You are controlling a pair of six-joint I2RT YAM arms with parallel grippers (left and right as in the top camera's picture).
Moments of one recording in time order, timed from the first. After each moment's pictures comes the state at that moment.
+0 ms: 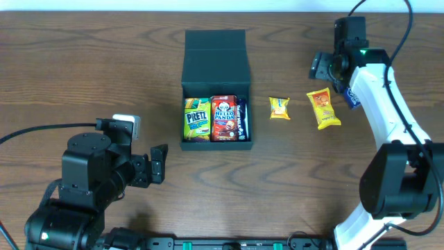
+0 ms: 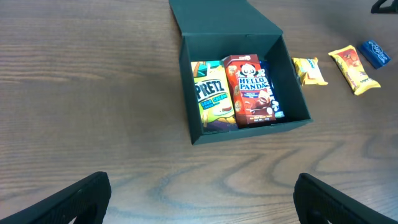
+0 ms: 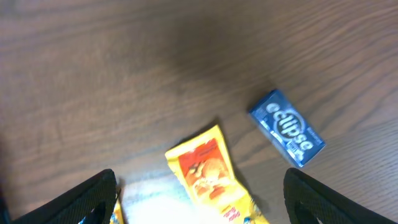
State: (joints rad) left arm -0.22 0.75 1.07 -1.08 0.12 -0.17; right arm 0.03 1.87 1.54 -0.79 0.16 0.29
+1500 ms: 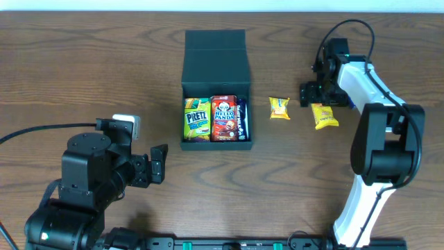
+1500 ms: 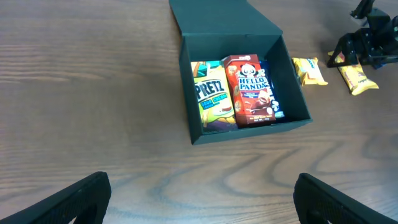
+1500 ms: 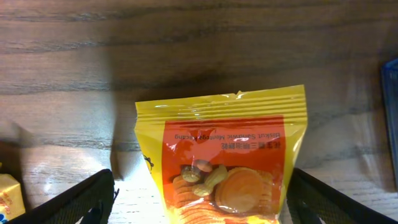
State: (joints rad) left arm -0.22 0.75 1.07 -1.08 0.12 -0.17; right arm -0.01 2.14 1.54 -0.86 0.02 0.01
